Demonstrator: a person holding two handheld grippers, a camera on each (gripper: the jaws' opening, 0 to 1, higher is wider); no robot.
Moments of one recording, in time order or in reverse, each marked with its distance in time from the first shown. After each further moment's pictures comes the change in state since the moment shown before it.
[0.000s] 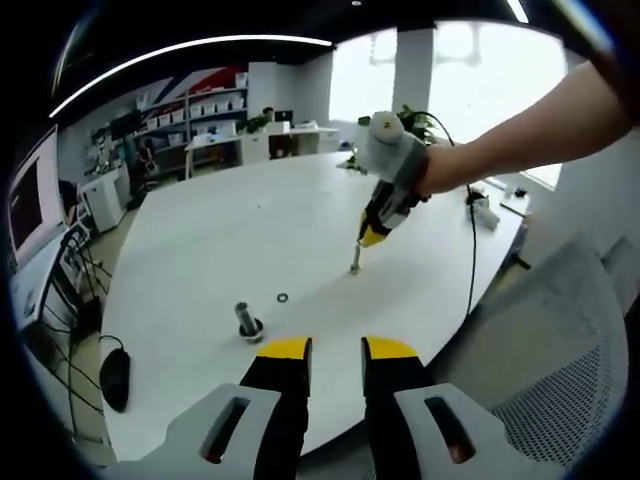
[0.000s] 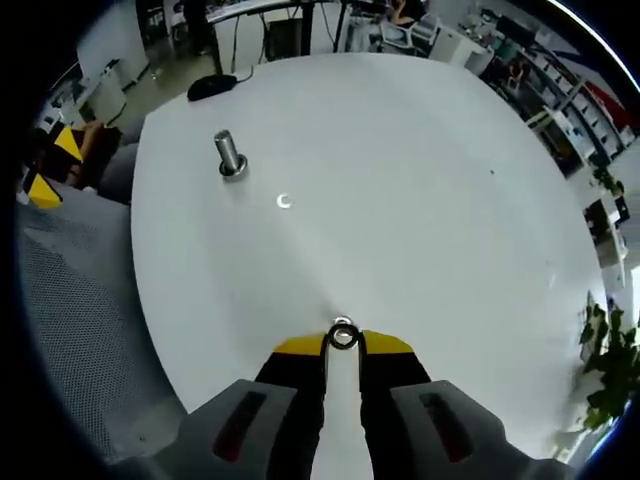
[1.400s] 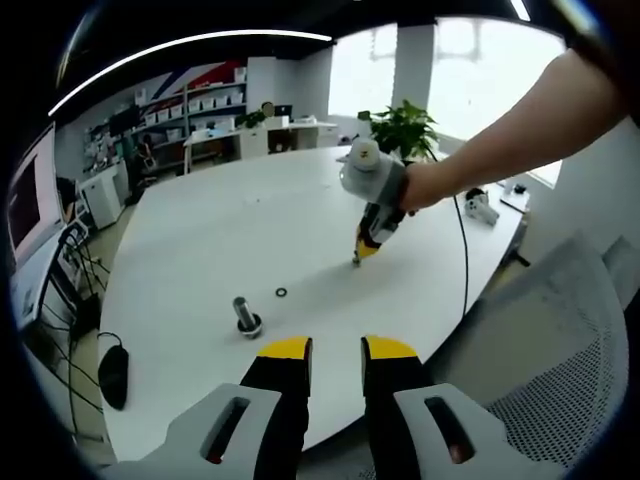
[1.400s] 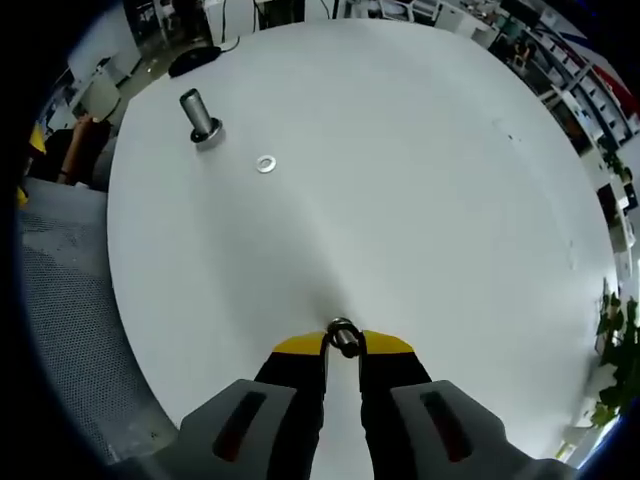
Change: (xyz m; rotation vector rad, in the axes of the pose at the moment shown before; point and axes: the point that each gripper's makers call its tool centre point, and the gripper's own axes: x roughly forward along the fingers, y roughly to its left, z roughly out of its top) left arm 0.002 -0.001 -0.005 -0.001 0.026 -0.004; right arm 0.043 -0.004 -0.023 0.040 0.090 0.039
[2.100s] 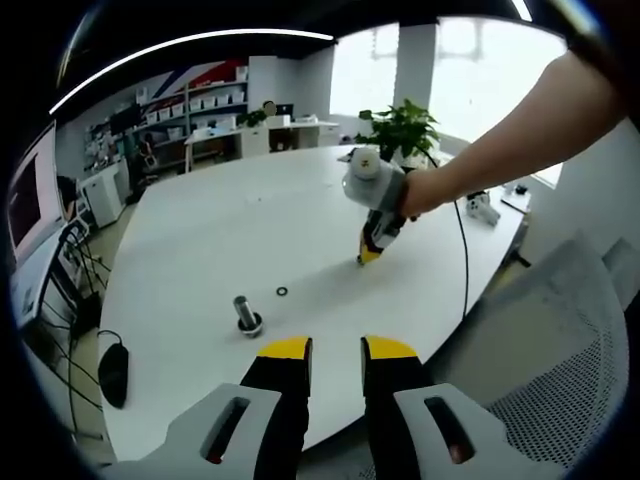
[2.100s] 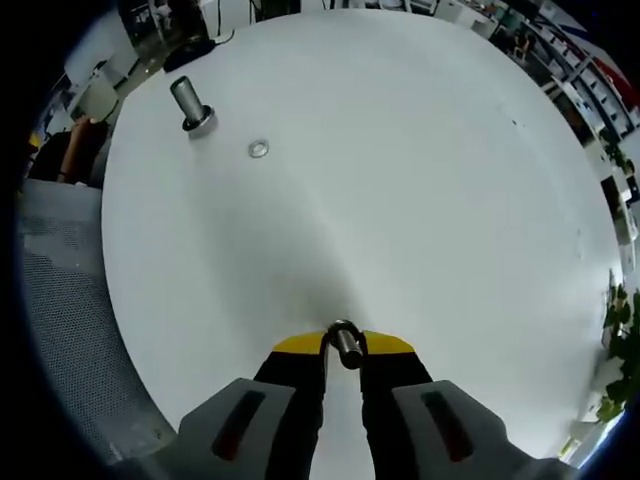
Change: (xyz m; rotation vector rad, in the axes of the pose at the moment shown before) left arm 0.001 0.001 -0.001 -0.007 0.003 0.005; right arm 0.011 0.000 -0.010 0.026 0.018 0.015
